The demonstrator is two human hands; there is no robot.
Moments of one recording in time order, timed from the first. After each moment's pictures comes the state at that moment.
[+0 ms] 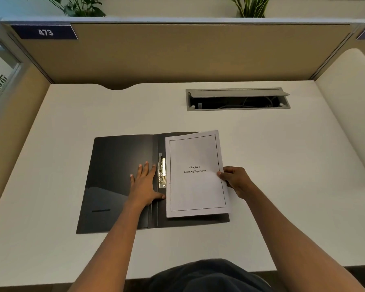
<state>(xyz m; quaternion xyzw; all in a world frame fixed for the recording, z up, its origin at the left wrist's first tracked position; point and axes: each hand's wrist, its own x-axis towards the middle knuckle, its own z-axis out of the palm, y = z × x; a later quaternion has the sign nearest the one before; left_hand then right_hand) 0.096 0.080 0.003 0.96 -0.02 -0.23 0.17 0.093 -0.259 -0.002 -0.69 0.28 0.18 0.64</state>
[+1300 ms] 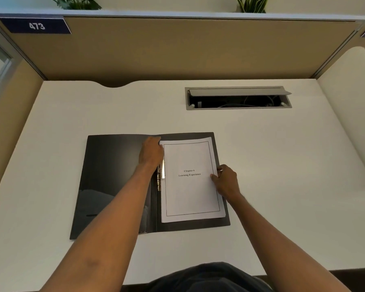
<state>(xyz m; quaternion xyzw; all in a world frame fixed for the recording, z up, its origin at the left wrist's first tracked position) 0.207 0.039 0.020 0.93 0.05 -0.10 0.35 0.094 -0.212 0.012 -0.89 0.23 0.12 0.38</state>
